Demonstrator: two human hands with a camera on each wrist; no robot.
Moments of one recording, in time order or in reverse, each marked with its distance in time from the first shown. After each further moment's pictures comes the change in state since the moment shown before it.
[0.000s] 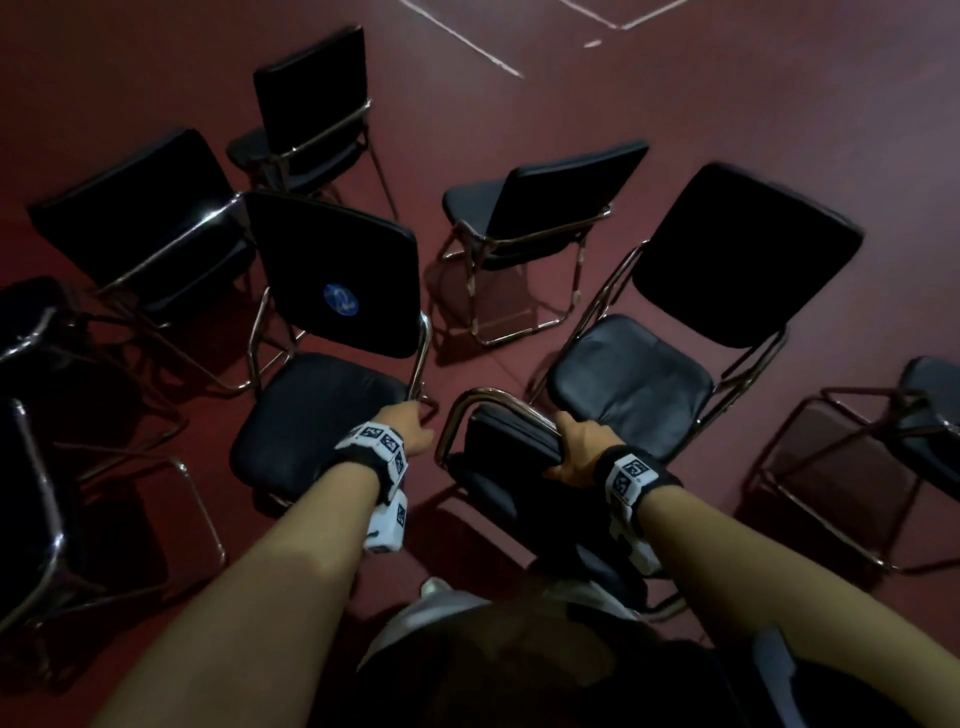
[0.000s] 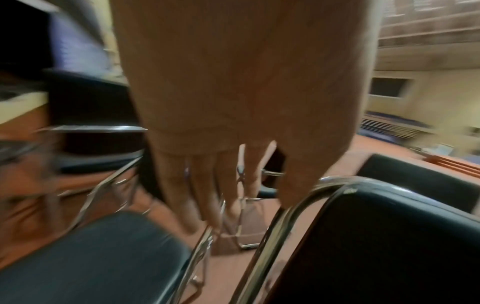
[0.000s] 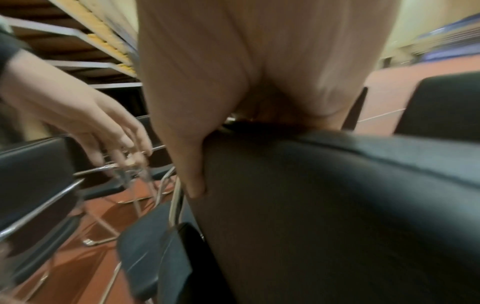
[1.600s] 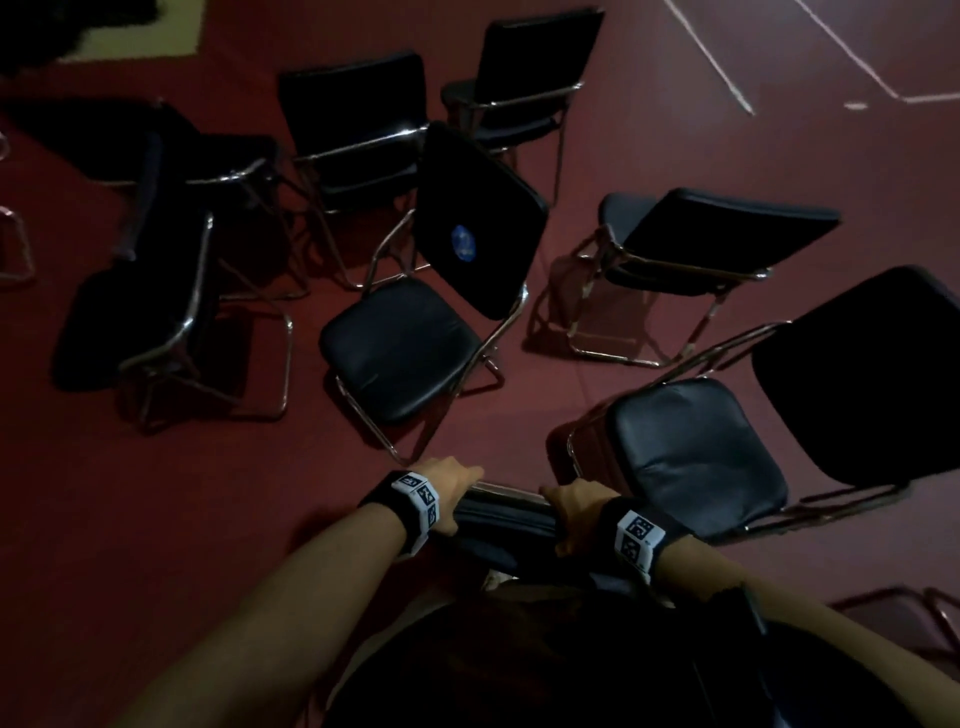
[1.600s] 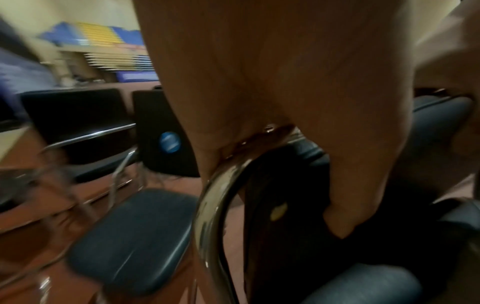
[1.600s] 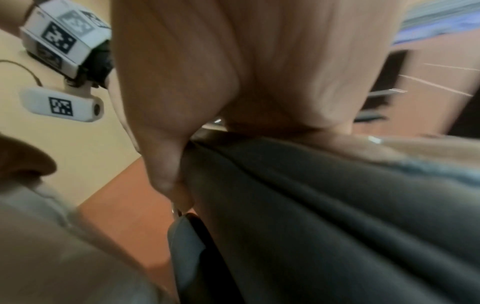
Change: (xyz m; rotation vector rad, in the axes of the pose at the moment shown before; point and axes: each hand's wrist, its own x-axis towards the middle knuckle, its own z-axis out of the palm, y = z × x) left_hand -0.133 0.049 0.117 0.193 -0.096 0.138; right_hand -0.038 0.019 0.003 -0.484 -0.437 -0.533
